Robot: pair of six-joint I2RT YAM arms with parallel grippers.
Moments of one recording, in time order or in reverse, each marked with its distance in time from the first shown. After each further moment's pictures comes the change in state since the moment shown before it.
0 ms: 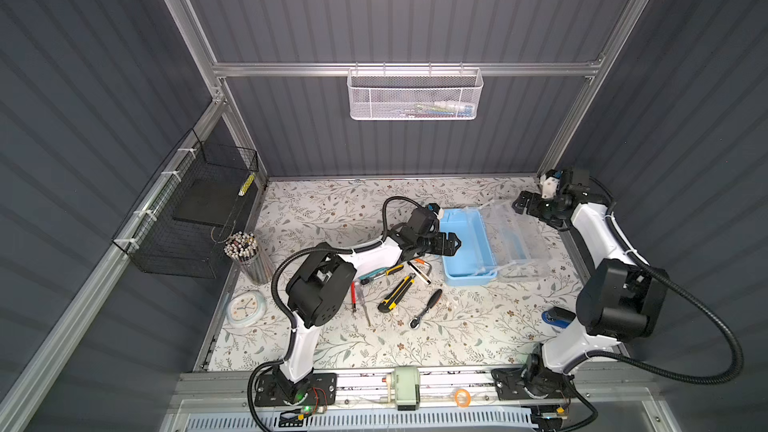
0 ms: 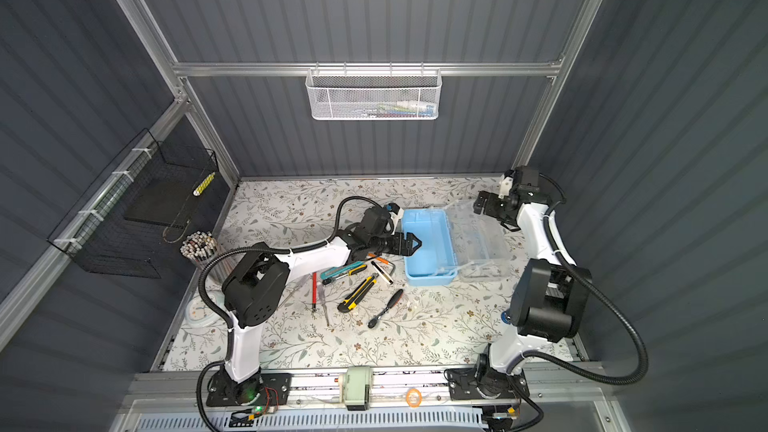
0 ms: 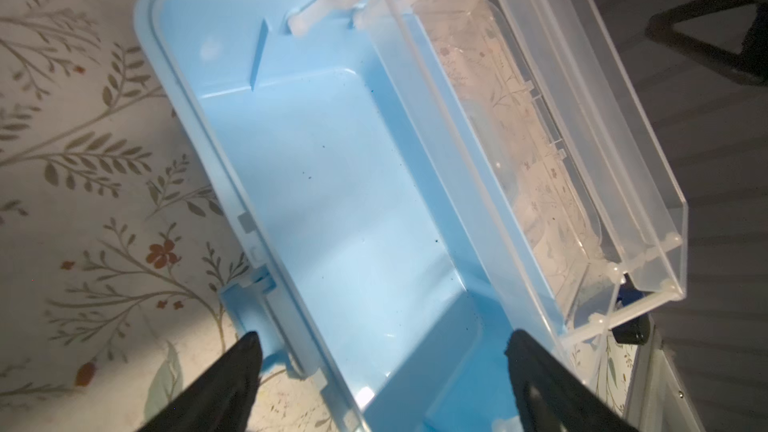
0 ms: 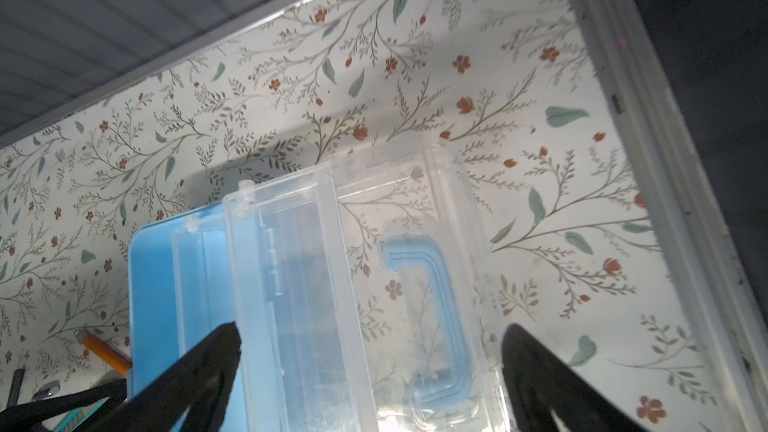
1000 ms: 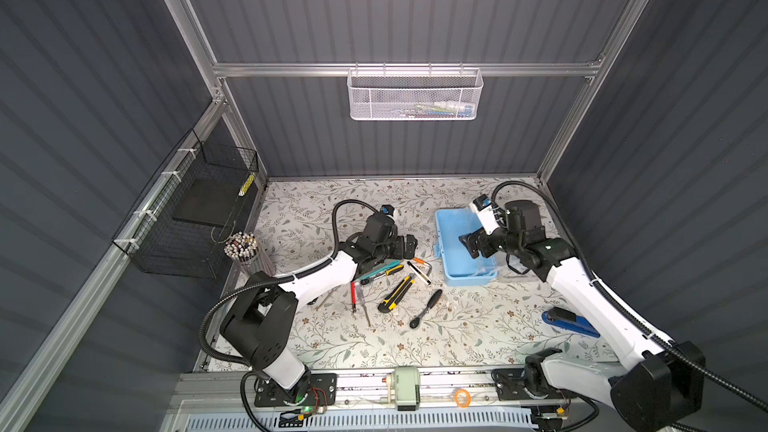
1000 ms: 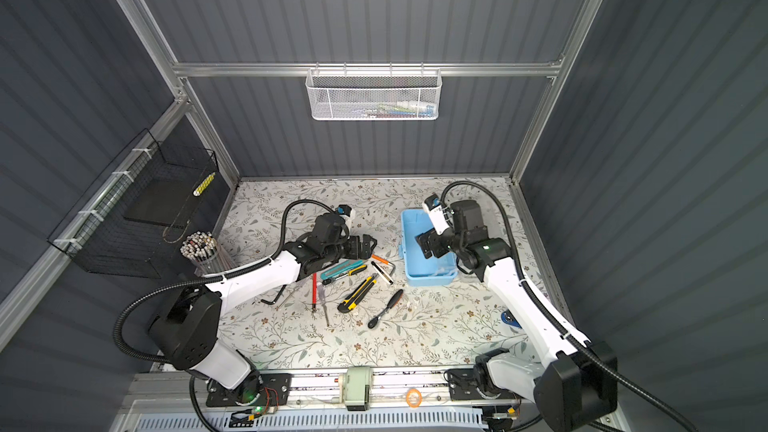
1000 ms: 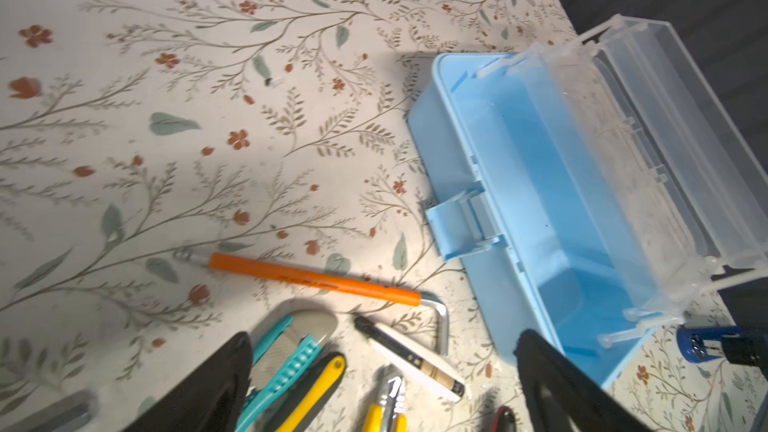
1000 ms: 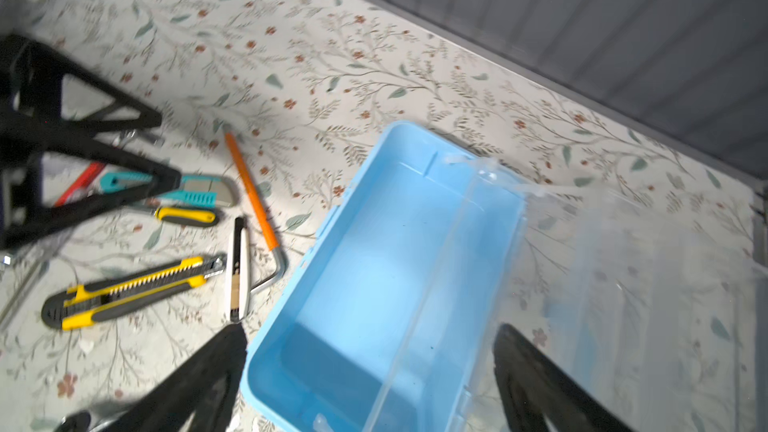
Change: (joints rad) left arm 0.153 -0.435 -0.436 -0.047 -0.194 0.080; right arm 0.575 -0.465 -0.459 0.201 0.097 -0.367
